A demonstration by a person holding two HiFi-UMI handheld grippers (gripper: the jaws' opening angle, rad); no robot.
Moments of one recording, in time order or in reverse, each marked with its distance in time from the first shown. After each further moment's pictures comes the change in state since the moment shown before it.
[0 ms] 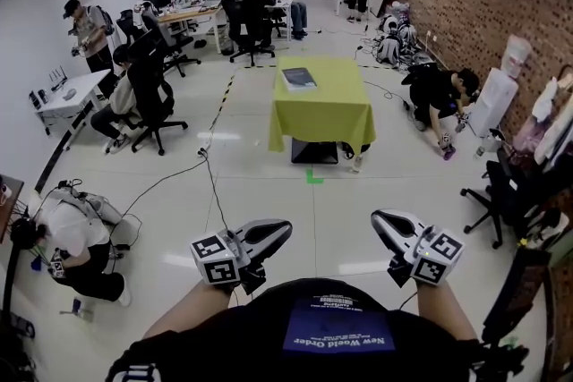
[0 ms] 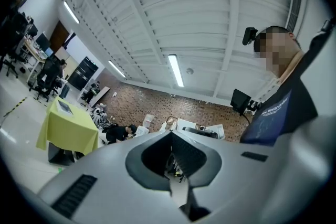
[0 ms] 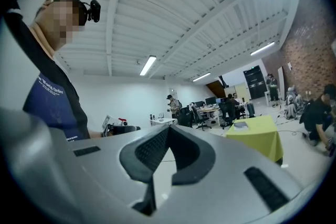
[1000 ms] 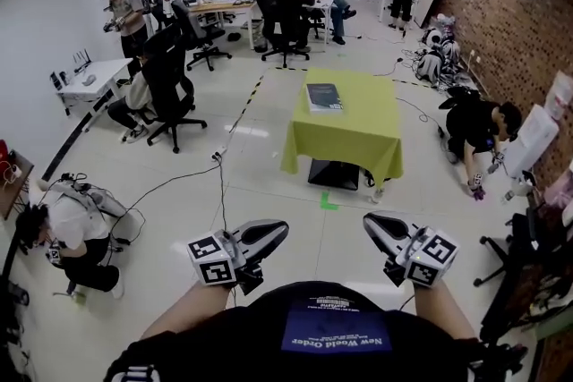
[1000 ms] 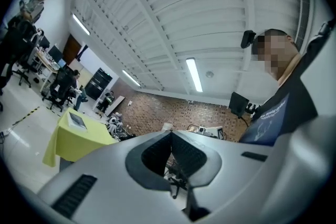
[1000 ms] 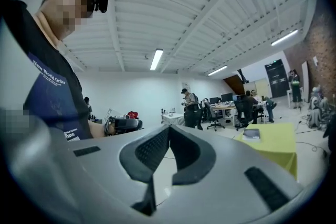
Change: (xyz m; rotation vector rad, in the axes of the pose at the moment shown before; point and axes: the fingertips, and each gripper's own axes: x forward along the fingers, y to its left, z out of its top) left arm 0.115 0.195 0.064 0.012 -0.090 0.158; right arm 0.142 -0.215 0.029 -0.061 0.073 0.204
